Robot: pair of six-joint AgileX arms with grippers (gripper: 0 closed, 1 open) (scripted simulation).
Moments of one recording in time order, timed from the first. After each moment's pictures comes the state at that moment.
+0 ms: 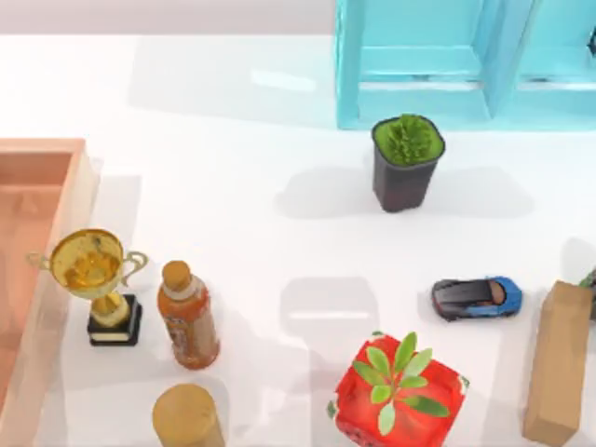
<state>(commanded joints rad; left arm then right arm) 0.36 1.32 0.81 -0.21 0.23 0.16 0.00 0.00 0.00 0.00 0.00 0.00</state>
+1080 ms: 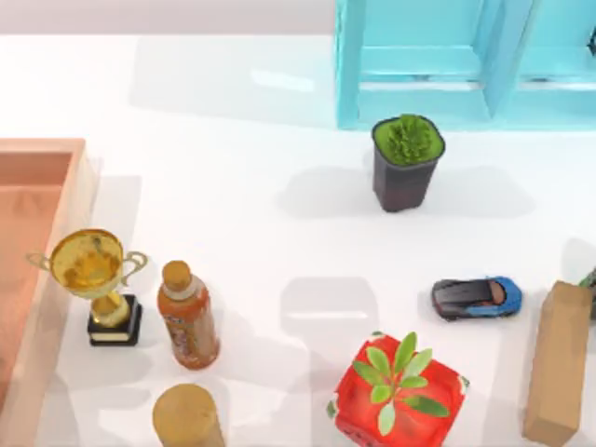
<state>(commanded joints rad) 0.54 1.21 0.55 -0.14 0.45 0.38 0.00 0.00 0.00 0.00 0.00 0.00</state>
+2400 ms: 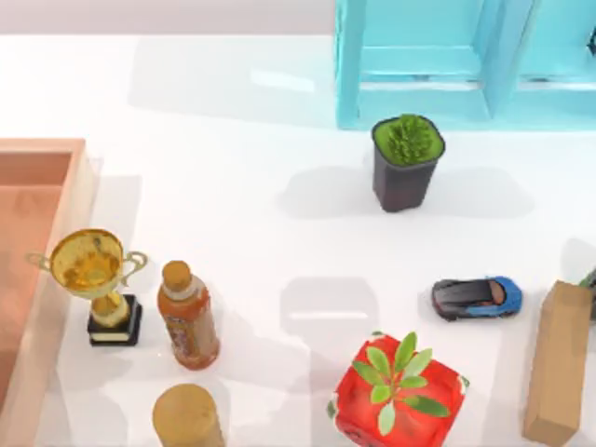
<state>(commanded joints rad) 0.48 1.36 0.52 0.07 0.41 0.34 0.00 0.00 0.00 0.00 0.00 0.00</state>
